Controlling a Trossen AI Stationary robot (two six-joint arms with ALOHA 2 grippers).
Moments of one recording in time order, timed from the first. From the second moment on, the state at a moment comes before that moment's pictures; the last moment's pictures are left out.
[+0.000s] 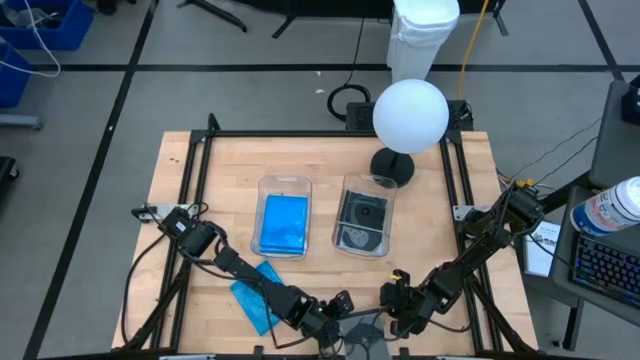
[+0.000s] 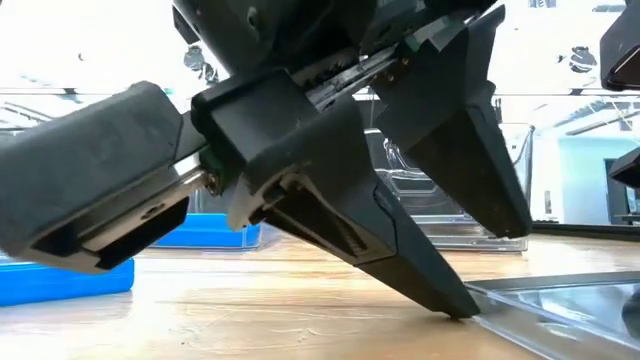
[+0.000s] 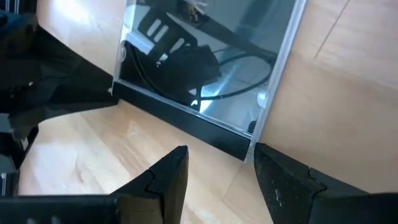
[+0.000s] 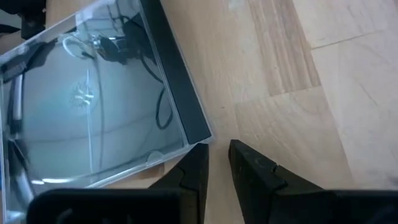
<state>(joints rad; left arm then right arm) -0.56 2.31 1.68 -0.28 -0.35 0.73 0.82 1.73 0.80 -0.11 0.30 1.01</state>
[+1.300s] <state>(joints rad) -0.58 2.31 1.68 -0.32 -0.53 0.83 0.86 1.52 0.79 -0.41 0.29 1.01</state>
